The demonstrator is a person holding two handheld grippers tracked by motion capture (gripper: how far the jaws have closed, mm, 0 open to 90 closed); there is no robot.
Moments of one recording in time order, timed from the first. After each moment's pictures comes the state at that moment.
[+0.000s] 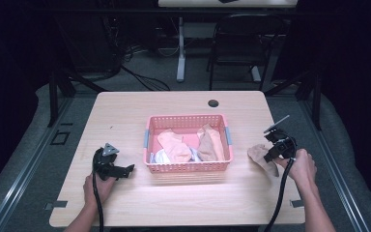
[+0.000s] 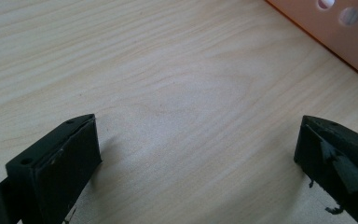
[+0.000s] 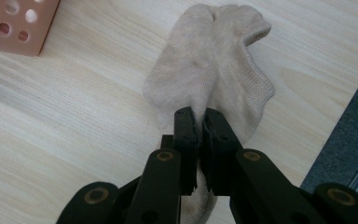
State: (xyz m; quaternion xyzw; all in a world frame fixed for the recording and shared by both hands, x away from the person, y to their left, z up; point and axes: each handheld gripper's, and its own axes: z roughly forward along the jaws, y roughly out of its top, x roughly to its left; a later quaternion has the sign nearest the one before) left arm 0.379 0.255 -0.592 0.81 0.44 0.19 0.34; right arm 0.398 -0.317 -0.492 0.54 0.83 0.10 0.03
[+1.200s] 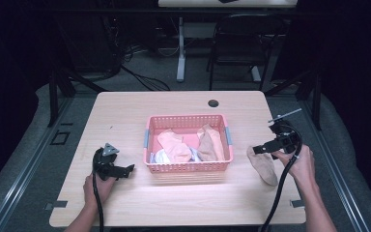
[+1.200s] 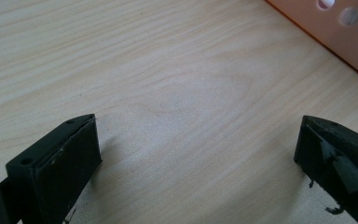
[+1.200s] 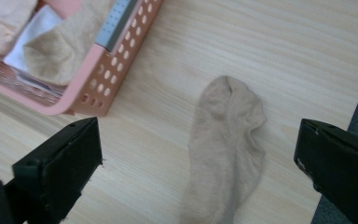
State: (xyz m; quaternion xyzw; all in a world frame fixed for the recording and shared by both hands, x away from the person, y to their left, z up) left arm 0.379 0.255 -0.592 0.81 0.44 0.19 0.34; right arm 0.384 -0.309 -0.448 0.54 0.81 0.23 0.08
